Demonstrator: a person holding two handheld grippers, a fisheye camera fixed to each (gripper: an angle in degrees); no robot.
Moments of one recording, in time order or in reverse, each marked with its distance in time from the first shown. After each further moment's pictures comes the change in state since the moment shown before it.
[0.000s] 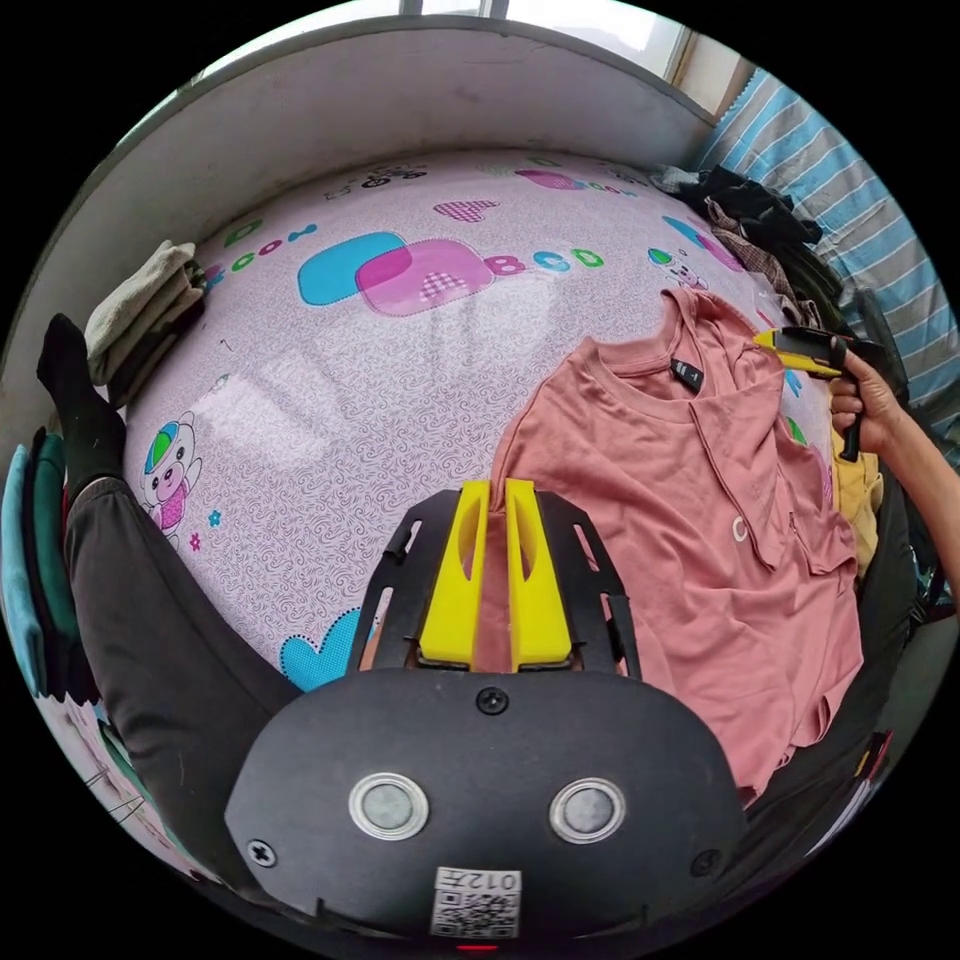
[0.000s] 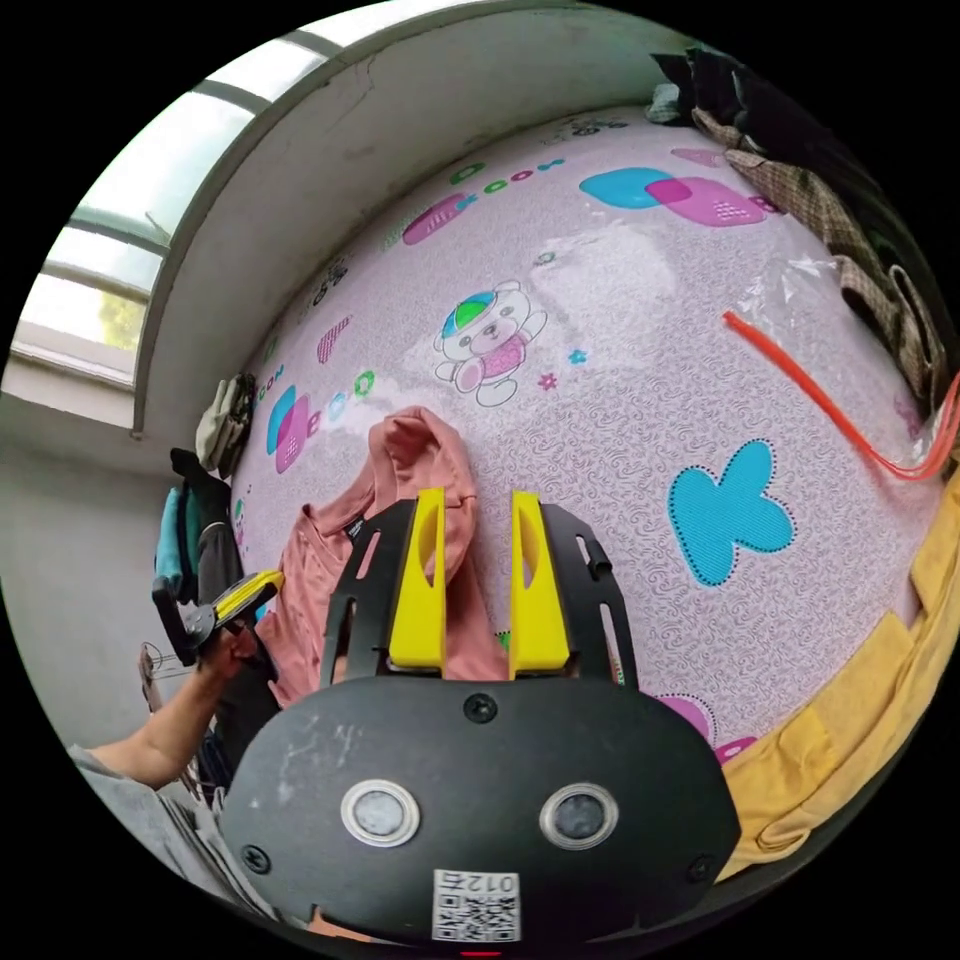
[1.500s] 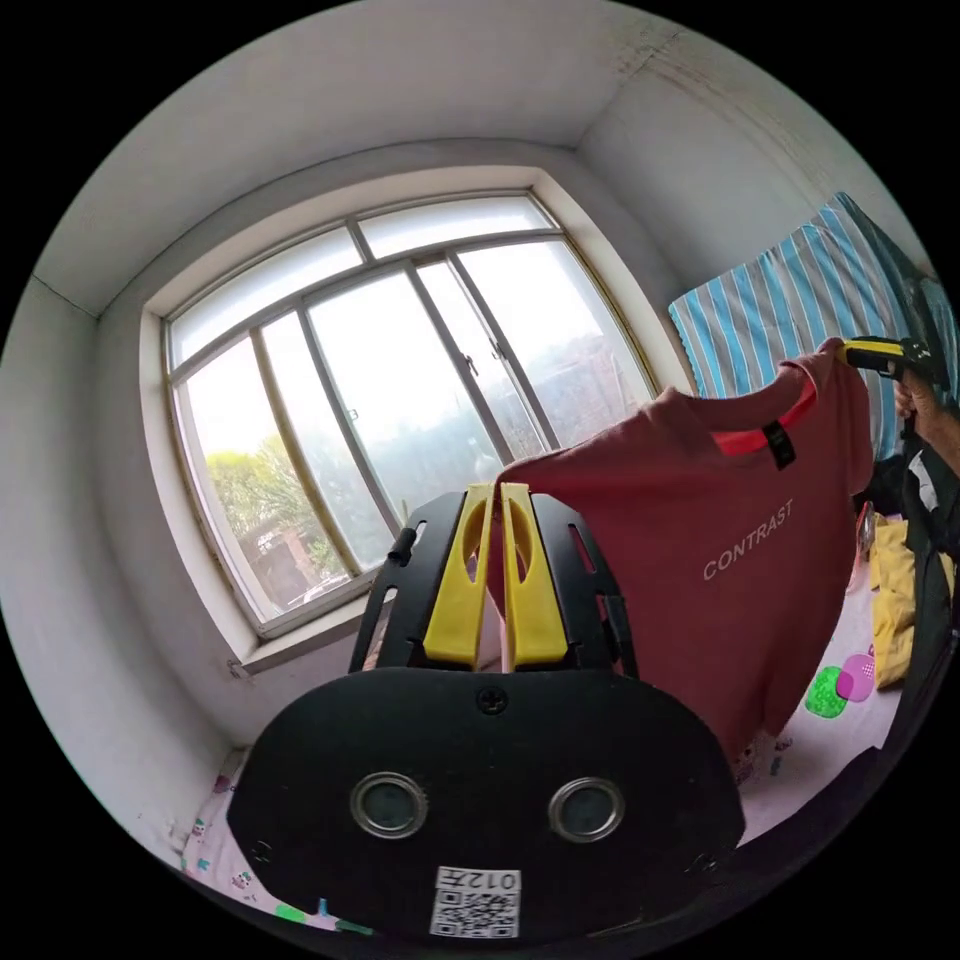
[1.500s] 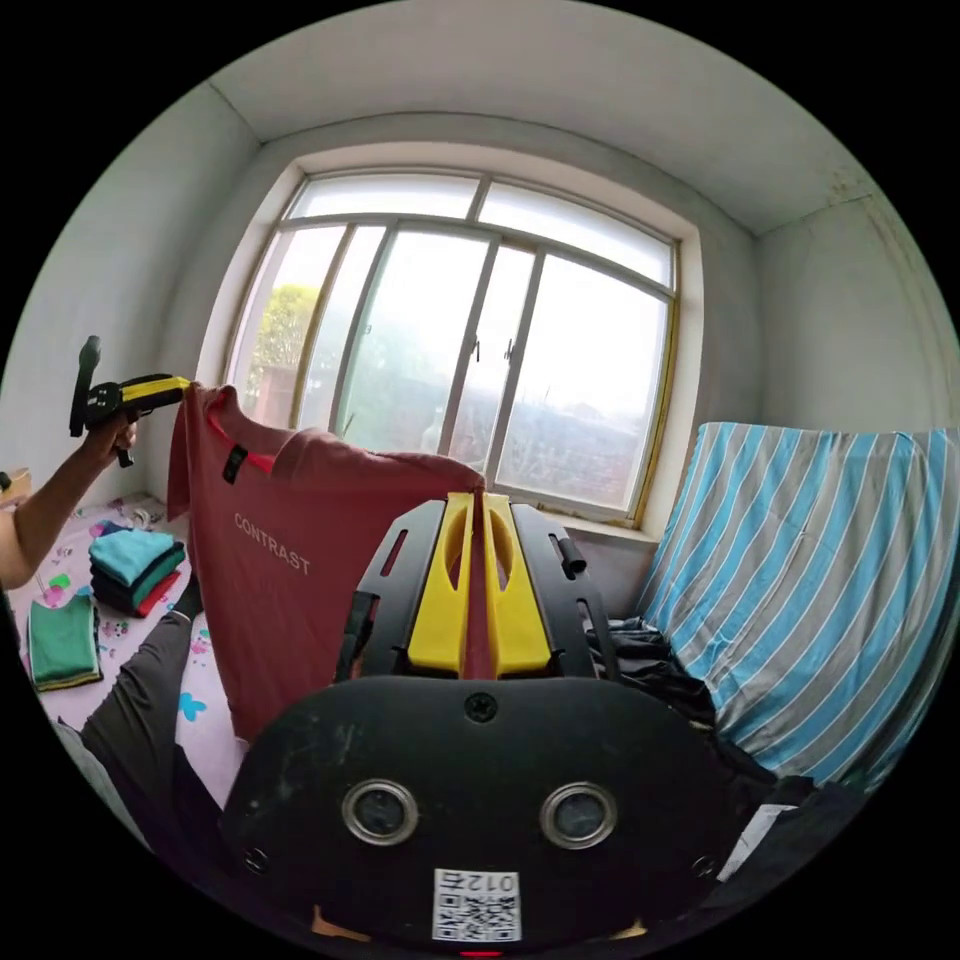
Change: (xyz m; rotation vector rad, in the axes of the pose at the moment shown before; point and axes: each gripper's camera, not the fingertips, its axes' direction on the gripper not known) left arm 0.147 0.443 -0.656 1.078 -0.551 0.239; right arm -0.444 0.530 -0.587 1.146 0.327 -0.660
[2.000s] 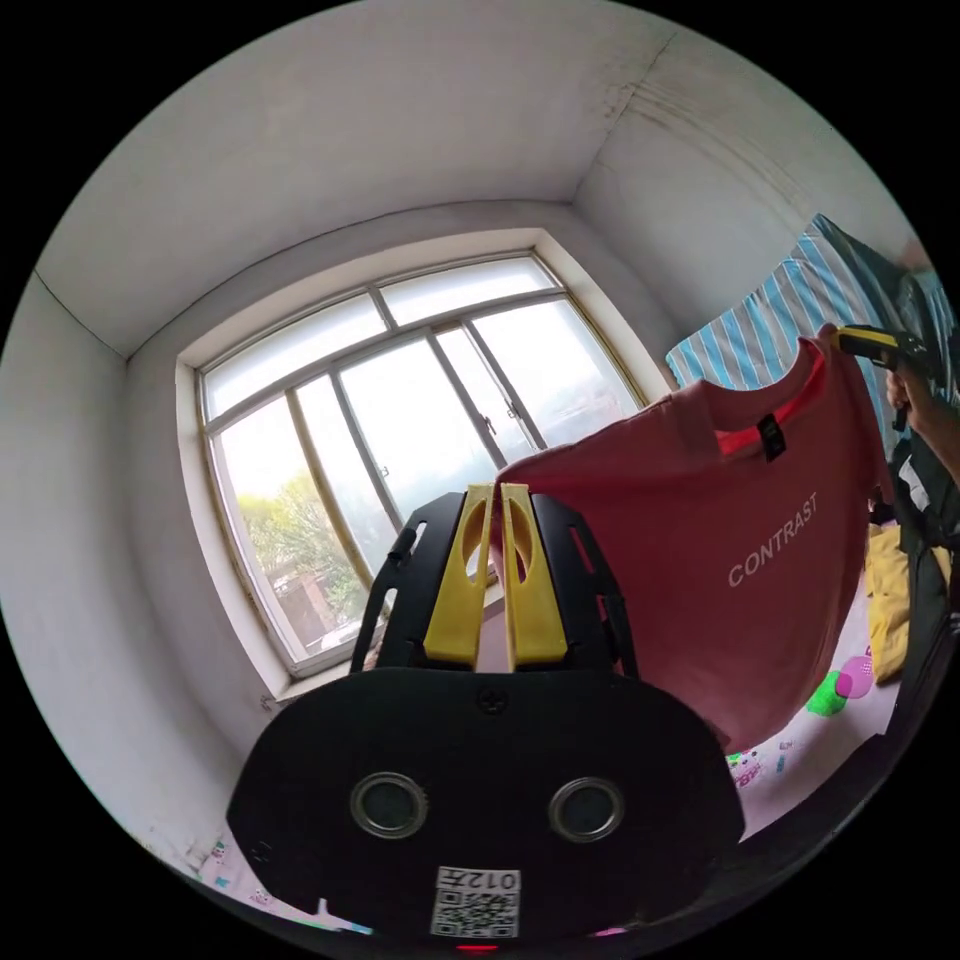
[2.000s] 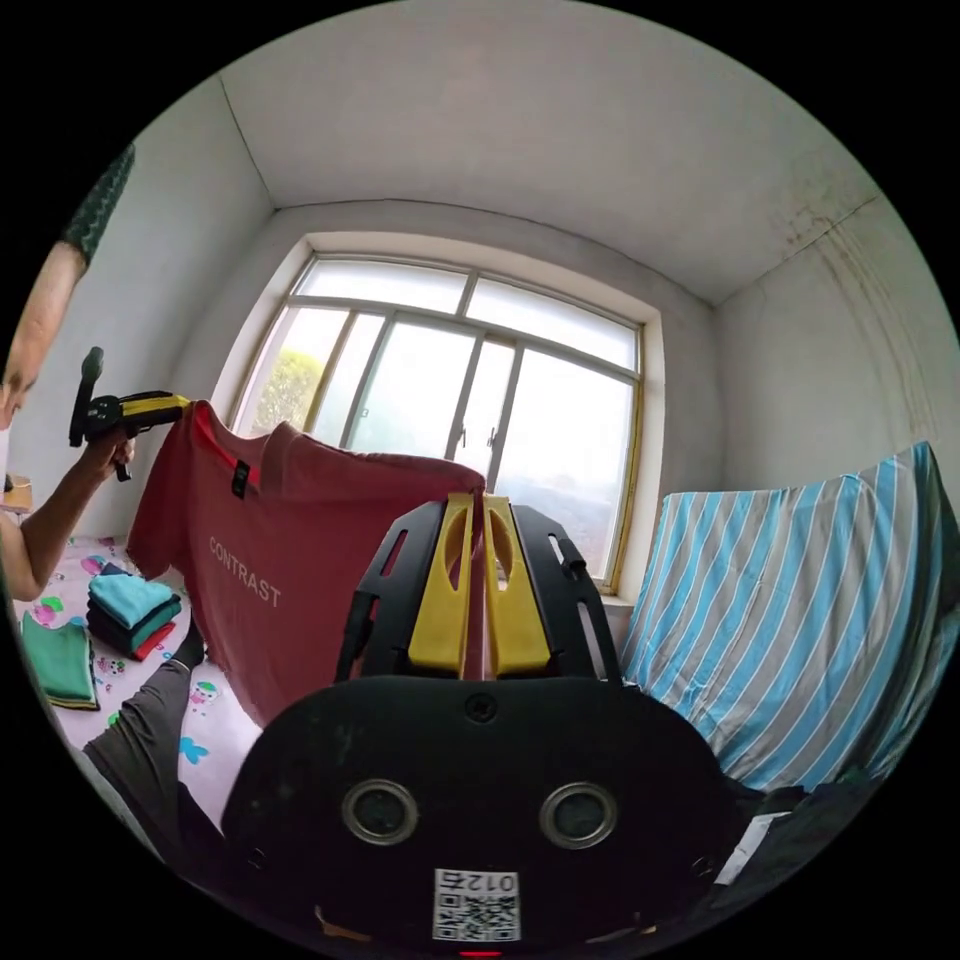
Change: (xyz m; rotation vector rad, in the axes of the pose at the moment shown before) left arm -0.007 -0.044 -0.115 0.133 -0.045 0.051; right arm -0.053 -0.043 -0.156 0.224 0.078 -0.022
